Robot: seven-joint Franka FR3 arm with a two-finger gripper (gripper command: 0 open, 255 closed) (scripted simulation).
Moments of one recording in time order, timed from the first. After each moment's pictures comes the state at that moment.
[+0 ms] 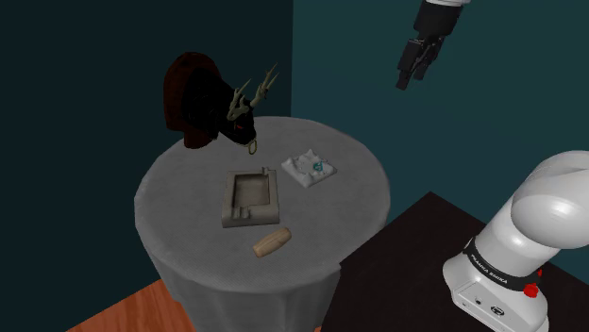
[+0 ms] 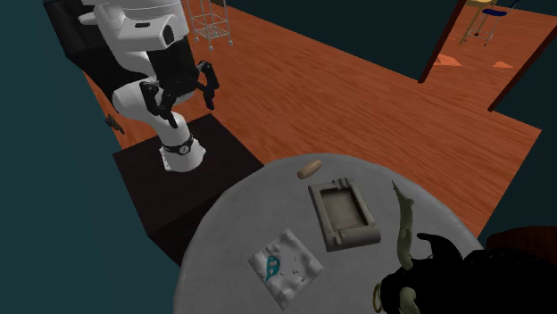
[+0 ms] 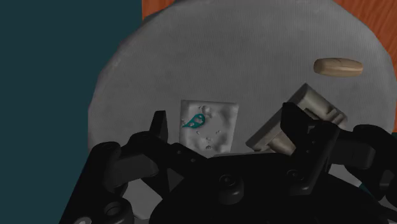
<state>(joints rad) 0.00 -0.75 0.02 -2.36 0.00 1.69 -0.13</state>
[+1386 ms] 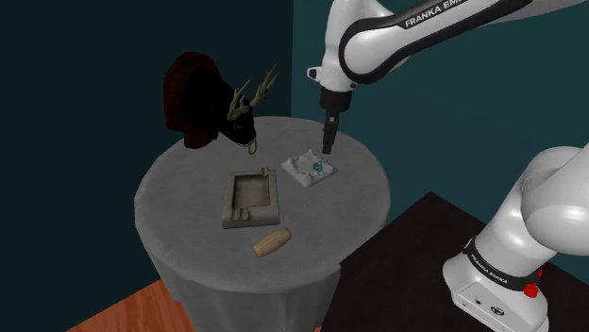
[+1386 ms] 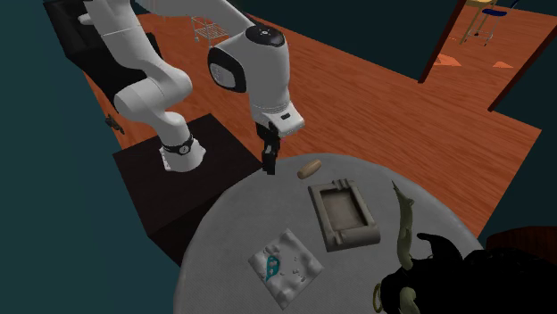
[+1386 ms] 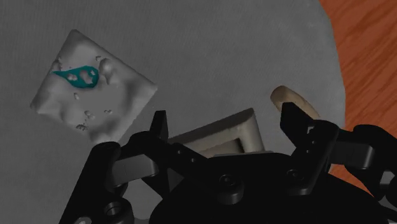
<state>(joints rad) 0.21 -0.24 0.11 -2.37 0.06 2.15 -0.44</state>
